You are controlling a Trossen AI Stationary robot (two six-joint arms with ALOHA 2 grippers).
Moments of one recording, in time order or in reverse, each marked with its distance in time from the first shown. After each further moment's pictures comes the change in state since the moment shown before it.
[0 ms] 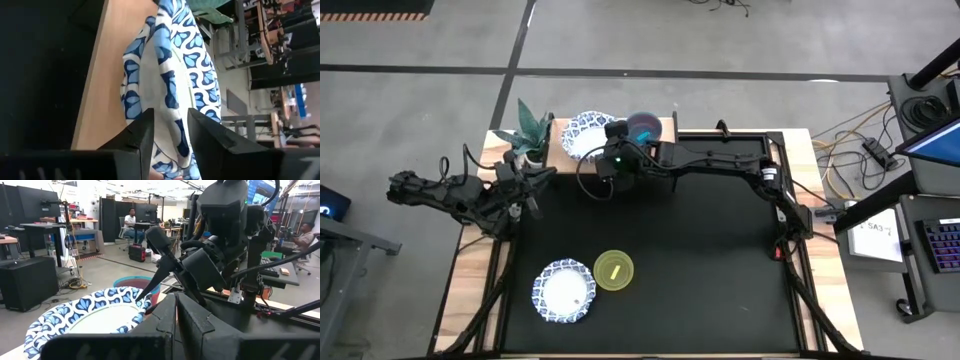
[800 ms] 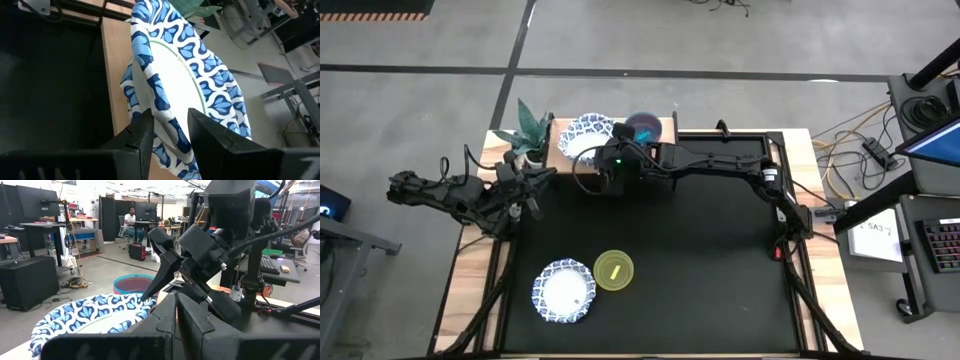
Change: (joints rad) left arm 0.000 0.000 0.001 -0.013 0.000 -0.001; right arm 0.013 -0.004 0.011 0.003 -0.043 0.419
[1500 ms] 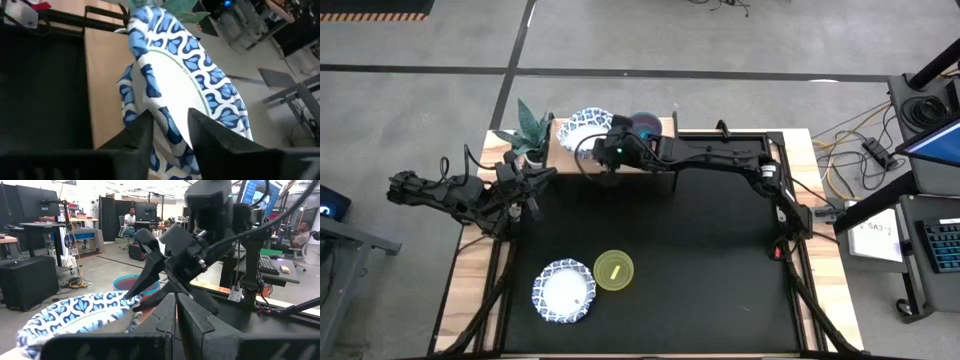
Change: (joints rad) left arm 0.000 0.000 0.000 0.001 0.000 -0.001; right arm -0.054 0.012 -0.020 0.105 -0.056 -0.019
